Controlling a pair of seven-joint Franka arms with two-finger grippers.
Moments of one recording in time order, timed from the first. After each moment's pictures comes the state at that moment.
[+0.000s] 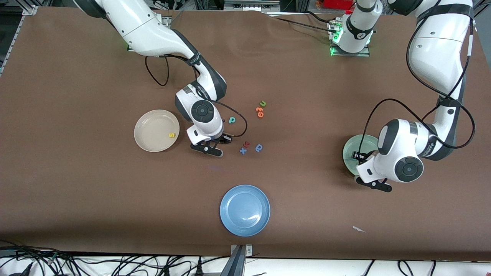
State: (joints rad) left arm 0.04 0.75 -0.18 -1.43 0.20 1.83 0.06; right arm 0.49 0.77 0.16 -1.61 -0.12 2.35 0.96
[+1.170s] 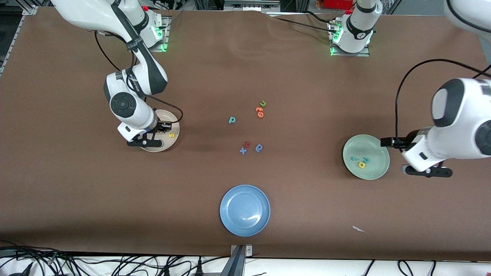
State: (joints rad) left arm 0.13 0.46 -0.18 -1.40 0.09 1.62 -0.03; right arm 0.17 0.39 0.15 -2.05 -0.12 2.28 0.41
